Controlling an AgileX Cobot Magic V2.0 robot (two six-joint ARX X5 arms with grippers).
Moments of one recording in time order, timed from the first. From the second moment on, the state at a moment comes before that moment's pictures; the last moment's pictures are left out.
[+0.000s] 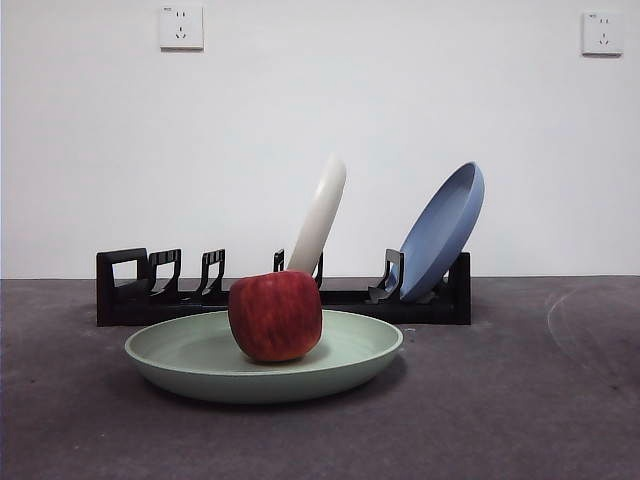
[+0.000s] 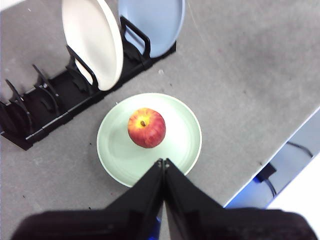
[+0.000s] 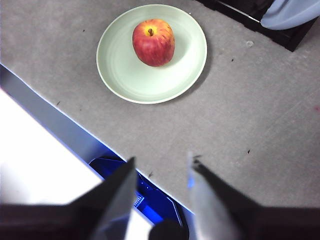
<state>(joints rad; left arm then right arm) -1.08 0.99 1.33 -1.08 -0.36 -0.28 0.80 0.90 1.22 -1.19 0.00 0.12</state>
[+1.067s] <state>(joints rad) -1.08 1.02 1.33 -1.08 -0.36 -0.28 0.80 0.90 1.22 -1.20 0.00 0.15</state>
